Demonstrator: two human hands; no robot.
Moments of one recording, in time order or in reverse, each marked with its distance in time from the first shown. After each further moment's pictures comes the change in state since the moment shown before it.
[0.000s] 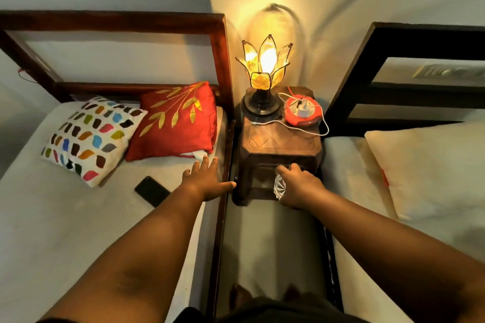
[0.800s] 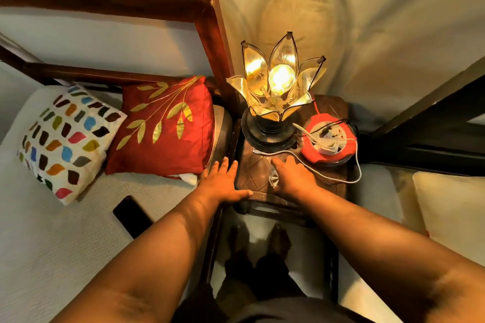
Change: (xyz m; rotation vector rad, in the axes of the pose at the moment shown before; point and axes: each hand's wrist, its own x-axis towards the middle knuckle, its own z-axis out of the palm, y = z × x) left_hand 0.224 0.066 -0.034 0.014 -0.299 -0.065; right_hand 0.265 0.043 -0.047 0.042 -0.182 -0.129
